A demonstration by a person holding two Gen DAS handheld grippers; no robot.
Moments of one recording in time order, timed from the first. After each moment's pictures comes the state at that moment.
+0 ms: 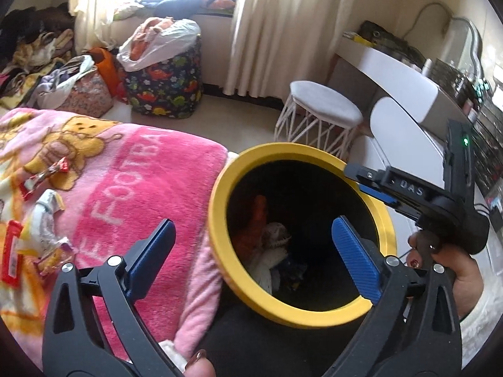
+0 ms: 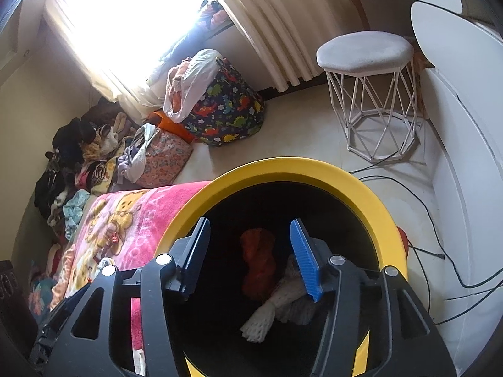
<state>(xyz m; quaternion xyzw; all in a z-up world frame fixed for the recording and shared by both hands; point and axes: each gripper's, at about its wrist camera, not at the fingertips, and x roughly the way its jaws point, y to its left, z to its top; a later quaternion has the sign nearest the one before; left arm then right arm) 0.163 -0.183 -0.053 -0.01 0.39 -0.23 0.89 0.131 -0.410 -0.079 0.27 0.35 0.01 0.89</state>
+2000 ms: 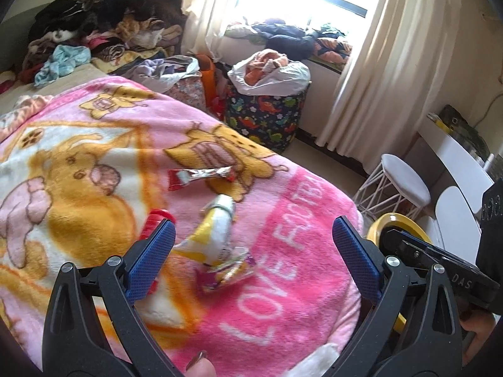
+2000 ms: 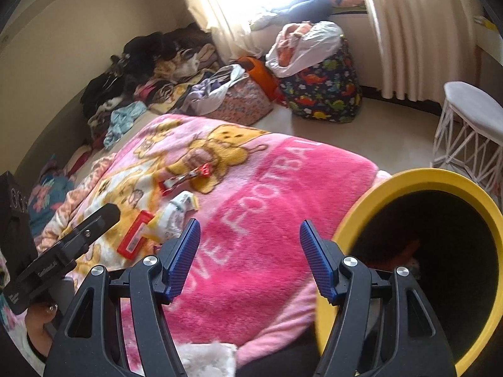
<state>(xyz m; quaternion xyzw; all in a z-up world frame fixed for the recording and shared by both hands) 0.163 0.020 -0.039 -0.12 0.33 -0.05 0.93 0.169 -0.201 -0.041 0.10 0.39 0.20 0.90</state>
